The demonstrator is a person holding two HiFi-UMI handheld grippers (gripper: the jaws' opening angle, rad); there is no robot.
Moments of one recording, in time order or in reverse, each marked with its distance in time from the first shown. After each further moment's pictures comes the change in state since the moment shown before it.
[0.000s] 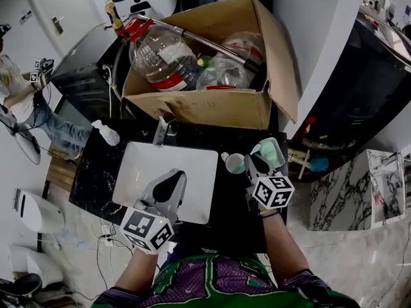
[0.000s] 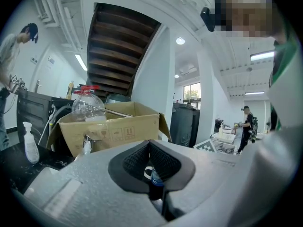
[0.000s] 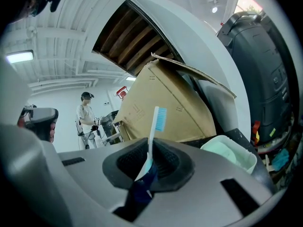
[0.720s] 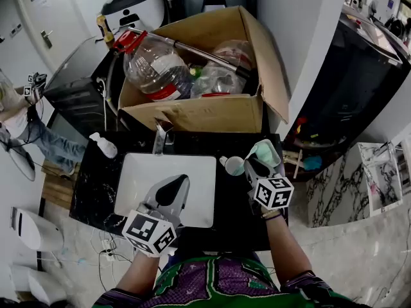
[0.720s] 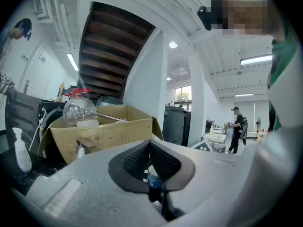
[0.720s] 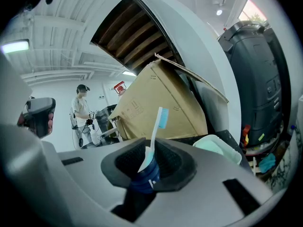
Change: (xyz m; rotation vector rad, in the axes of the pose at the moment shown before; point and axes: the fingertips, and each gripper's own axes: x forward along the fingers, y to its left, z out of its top) left arm -0.009 -0.003 0.013 0.028 -0.027 -0.112; right arm -0.017 0.004 -0.005 -0.041 0.056 -0.085
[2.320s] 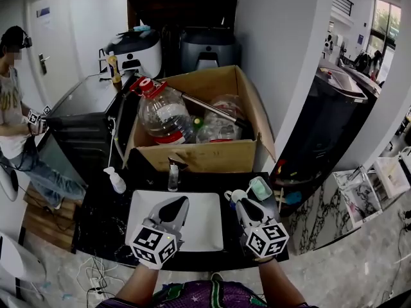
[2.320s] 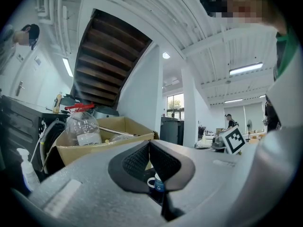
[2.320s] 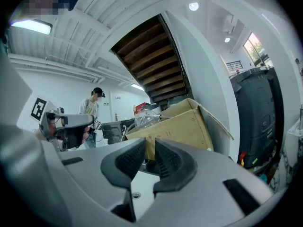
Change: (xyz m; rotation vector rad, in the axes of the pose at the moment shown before) left arm -0.076 0.054 0.055 0.026 -0.105 -0.100; right arm -0.082 0.182 0.072 -0.169 -0.197 -0.057
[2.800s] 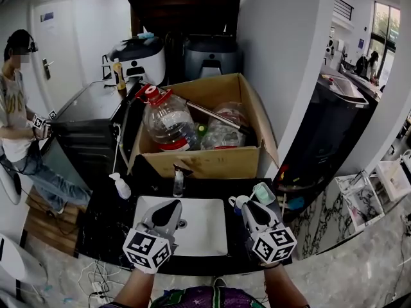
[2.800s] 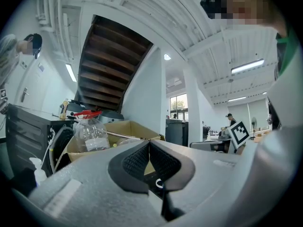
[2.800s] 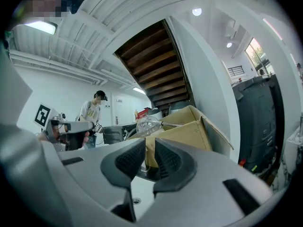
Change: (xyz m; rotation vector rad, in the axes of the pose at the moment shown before) left arm -0.029 0.024 0.020 0.024 -0.026 0.050; right arm -0.012 0.018 0.036 -0.032 -0.049 0.000
